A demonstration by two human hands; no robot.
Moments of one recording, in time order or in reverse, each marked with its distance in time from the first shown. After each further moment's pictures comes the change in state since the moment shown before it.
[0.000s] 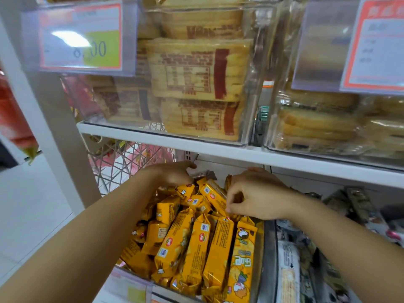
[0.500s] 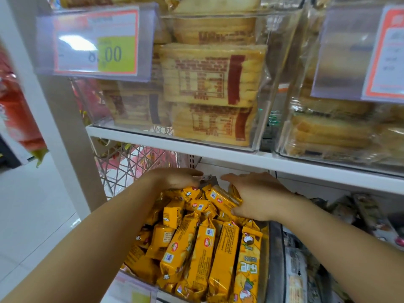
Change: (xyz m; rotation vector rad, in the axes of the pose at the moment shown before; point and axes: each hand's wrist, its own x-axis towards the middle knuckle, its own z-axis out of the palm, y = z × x) left_hand -0.003 -0.001 0.001 -0.073 -0.076 0.007; right_hand 0.019 -0.006 0.007 -0.146 -0.032 0.146
